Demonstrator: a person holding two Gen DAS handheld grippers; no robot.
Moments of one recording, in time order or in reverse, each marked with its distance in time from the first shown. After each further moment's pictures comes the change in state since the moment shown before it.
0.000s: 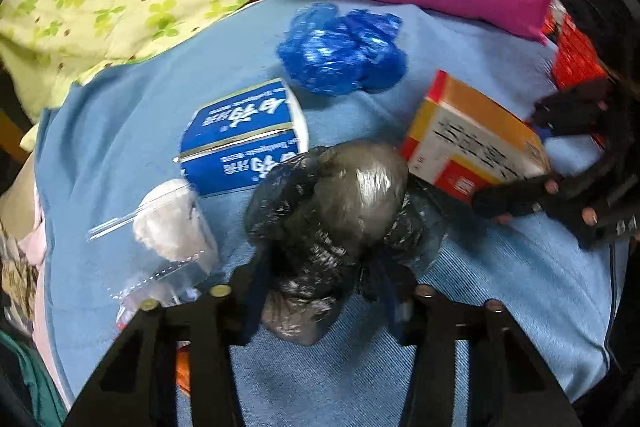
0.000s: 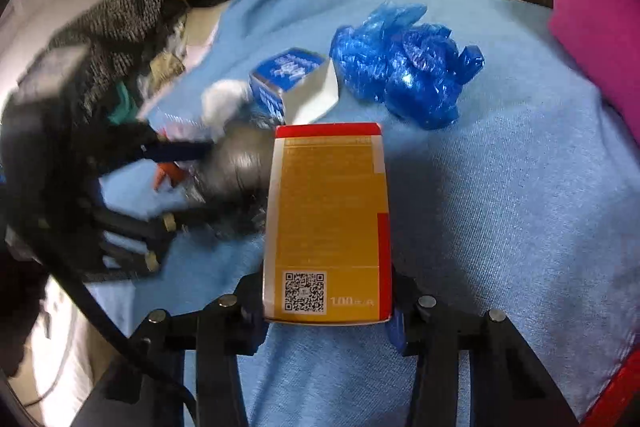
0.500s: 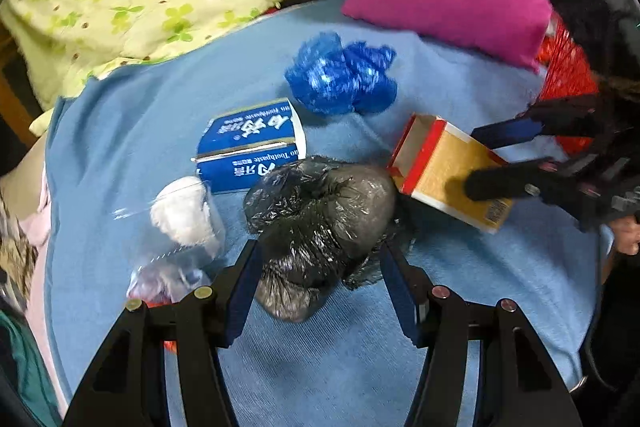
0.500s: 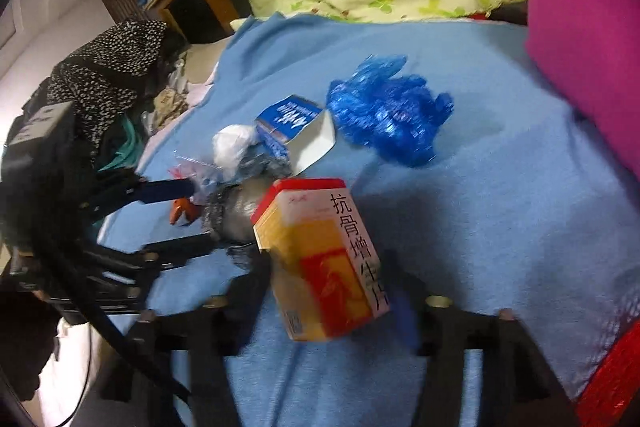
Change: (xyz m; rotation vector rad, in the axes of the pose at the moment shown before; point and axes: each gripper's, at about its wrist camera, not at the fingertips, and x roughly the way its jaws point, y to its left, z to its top) left arm -0.025 -0.008 -0.002 -0.030 -0.027 -0.009; right arm -0.036 0.000 0.005 0.060 -0.107 0.026
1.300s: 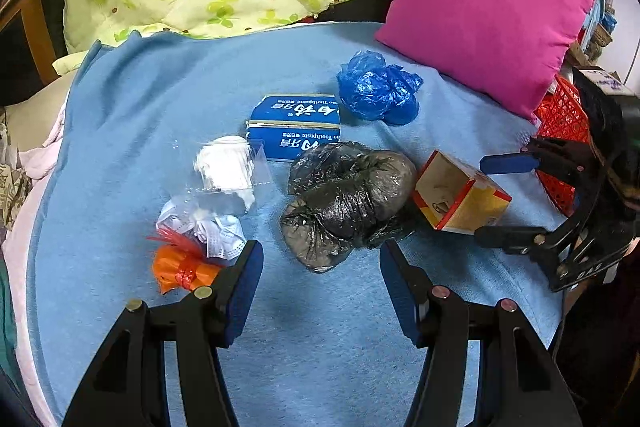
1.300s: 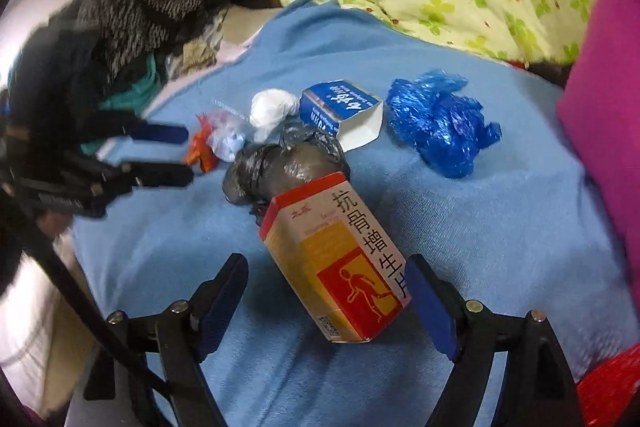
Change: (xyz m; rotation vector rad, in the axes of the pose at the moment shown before) left arm -0.042 0.037 -0.043 -0.217 -0.089 -0.066; right arm 0.004 0.050 -0.025 -0.309 0.004 -0.105
